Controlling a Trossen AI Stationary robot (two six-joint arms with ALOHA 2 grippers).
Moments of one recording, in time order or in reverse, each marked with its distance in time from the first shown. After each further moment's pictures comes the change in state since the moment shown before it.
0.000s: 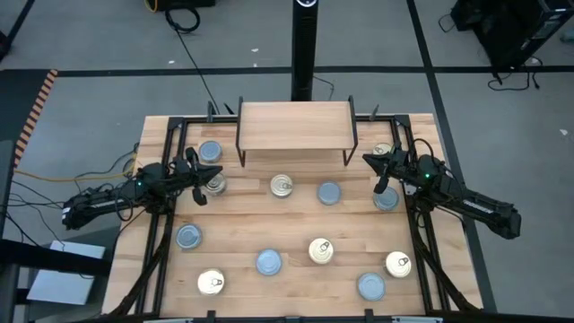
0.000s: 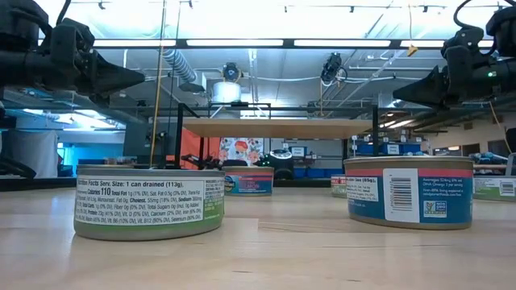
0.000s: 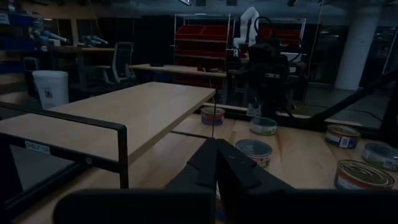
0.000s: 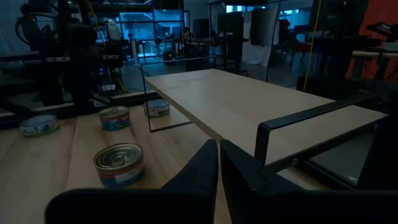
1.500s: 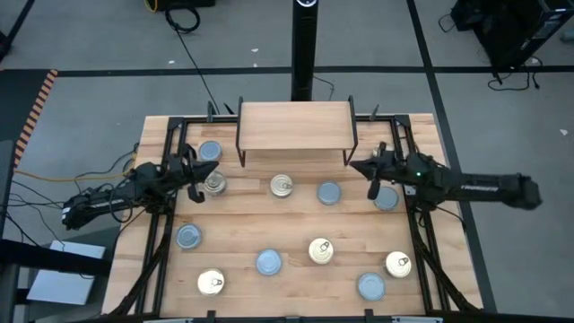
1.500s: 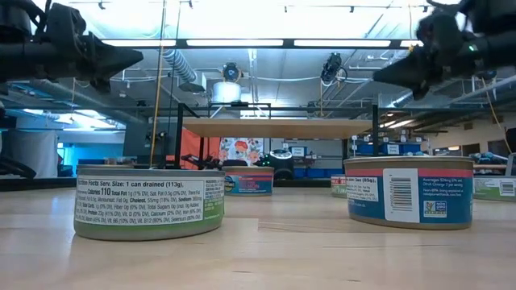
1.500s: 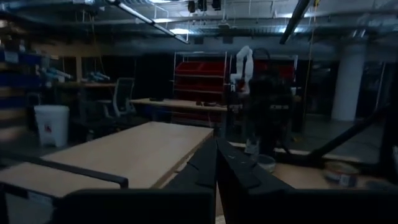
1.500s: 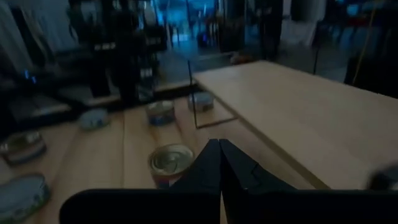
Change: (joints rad) left arm 0.000 0.001 0.000 0.159 0.000 0.045; right arm 0.262 0.481 0.185 0.193 0.101 0.062
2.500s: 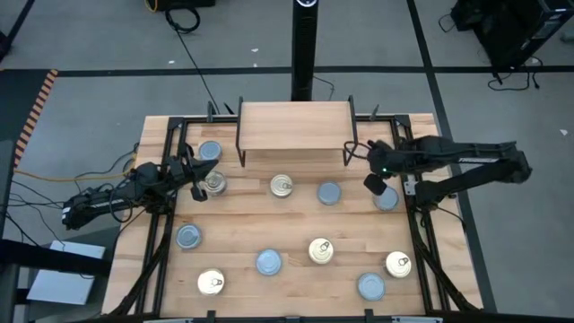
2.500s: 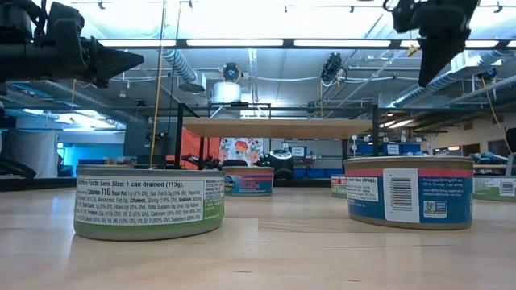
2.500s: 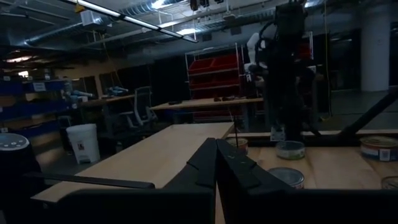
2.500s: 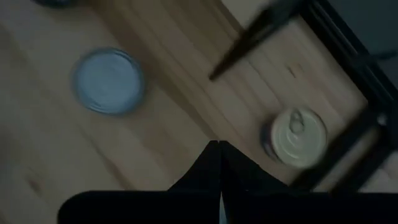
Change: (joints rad) left arm 0.001 0.000 0.000 -0.008 -0.044 0.166; right arm 0.139 0.547 0.856 -1.486 0.240 0.477
